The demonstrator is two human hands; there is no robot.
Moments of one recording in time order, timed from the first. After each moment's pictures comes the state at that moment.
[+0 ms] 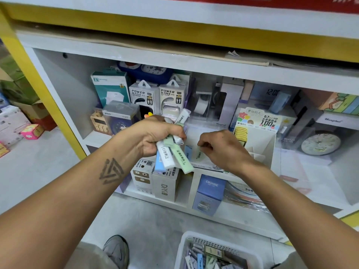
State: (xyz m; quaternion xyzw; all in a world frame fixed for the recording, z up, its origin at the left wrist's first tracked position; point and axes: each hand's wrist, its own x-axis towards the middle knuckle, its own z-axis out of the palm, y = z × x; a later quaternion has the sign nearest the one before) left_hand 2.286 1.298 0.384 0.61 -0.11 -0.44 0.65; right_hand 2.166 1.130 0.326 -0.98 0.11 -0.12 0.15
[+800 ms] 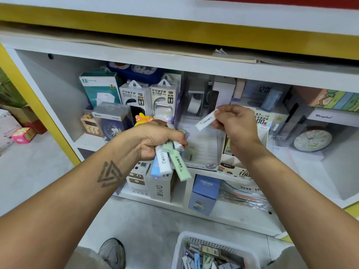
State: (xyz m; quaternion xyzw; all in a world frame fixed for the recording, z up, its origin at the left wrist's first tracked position) left_hand 2.281 1.285 0.379 0.62 -0.13 -0.50 0.59; right_hand 2.174 1.106 0.358 -0.63 0.30 -0.35 0.63
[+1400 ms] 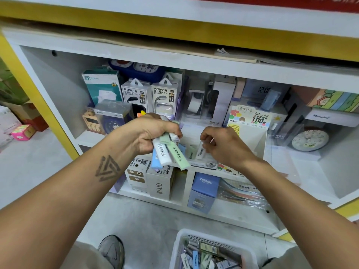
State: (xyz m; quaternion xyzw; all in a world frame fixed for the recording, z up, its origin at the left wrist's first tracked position) left_hand 2.280 1.292 0.387 0.62 -0.10 -0.45 0.64; right_hand 2.147 1.119 0.333 -0.95 0.14 -0.15 0.24
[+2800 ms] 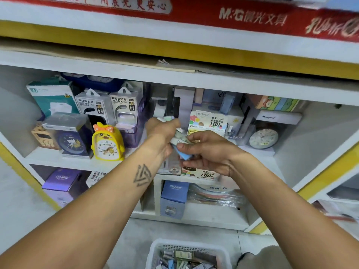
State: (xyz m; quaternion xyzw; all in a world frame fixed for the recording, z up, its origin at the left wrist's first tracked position) left_hand 2.225 1.167 0.369 0.62 -0.05 -0.27 0.74; right_hand 2.099 1.107 0.379 -0.61 0.27 -0.03 0.74
